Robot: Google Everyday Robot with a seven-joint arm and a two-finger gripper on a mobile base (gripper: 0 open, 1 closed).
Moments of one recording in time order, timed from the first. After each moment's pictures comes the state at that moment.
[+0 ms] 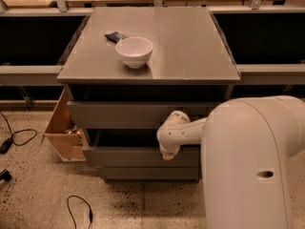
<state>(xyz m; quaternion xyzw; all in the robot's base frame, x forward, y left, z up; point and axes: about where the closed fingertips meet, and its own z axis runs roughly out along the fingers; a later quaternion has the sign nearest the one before) 0.638 -0.066 0.434 -0.68 0.72 -0.08 0.11</state>
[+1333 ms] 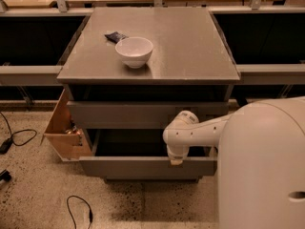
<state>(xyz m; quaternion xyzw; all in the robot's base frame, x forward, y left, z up) 0.595 -0.107 0.456 -0.68 0.73 -0.07 0.06</state>
